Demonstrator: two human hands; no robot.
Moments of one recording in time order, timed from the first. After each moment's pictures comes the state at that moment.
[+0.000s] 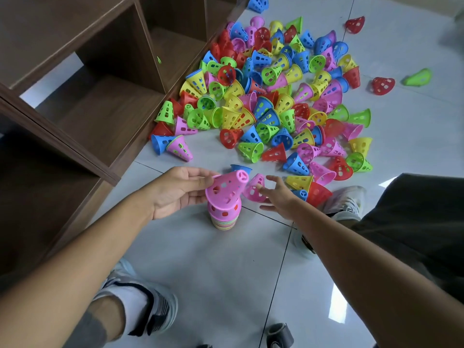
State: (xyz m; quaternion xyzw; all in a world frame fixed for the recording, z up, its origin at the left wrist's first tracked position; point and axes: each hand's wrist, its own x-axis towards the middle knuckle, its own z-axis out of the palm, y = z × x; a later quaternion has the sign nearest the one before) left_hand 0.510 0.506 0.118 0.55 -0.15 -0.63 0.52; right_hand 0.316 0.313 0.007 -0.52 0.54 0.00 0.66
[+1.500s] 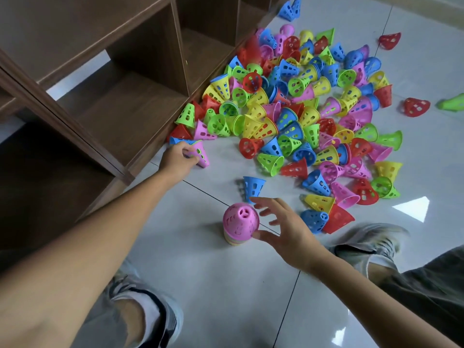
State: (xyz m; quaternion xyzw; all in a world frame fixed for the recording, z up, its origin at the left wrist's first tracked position) left_hand 0.612 0.466 0.035 0.87 -0.20 -0.24 0.39; right_hand 0.301 0.372 0.076 -0.87 0.22 -0.04 0.43
